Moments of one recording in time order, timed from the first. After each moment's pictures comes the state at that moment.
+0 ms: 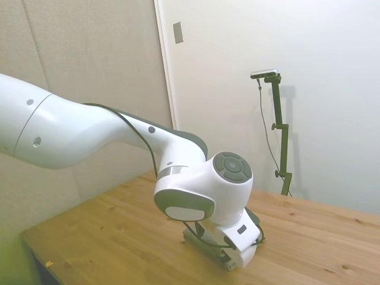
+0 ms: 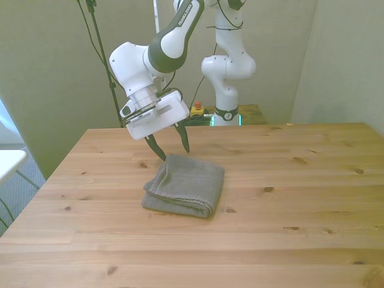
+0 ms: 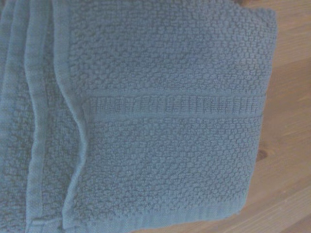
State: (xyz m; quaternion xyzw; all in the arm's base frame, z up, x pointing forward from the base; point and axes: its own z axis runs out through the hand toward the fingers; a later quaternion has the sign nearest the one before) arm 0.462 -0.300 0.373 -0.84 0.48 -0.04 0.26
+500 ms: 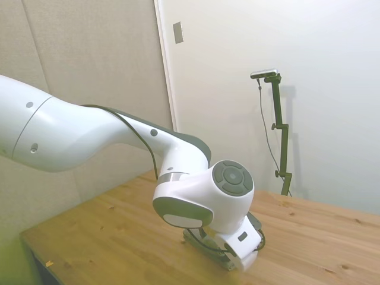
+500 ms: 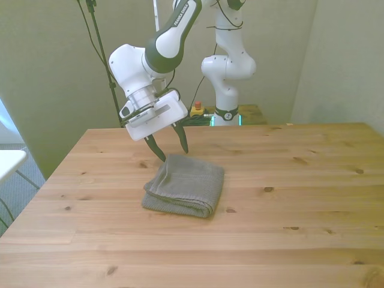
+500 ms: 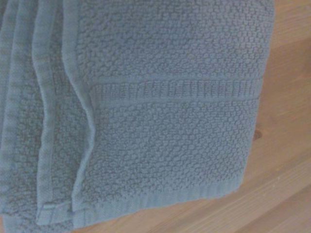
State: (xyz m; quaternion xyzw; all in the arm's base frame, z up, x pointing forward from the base) arm 0.457 -0.306 0.367 -0.82 0.49 -0.06 0.28
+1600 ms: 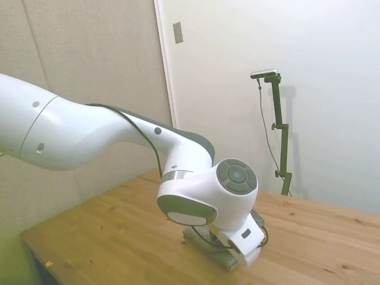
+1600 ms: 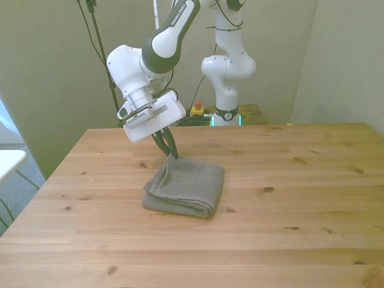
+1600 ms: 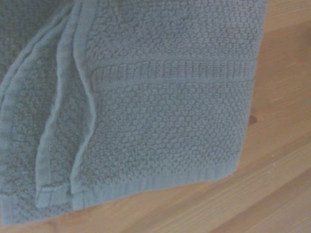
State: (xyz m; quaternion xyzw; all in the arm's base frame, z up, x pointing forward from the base) arm 0.467 -0.310 0.377 -0.82 0.48 -0.07 0.29
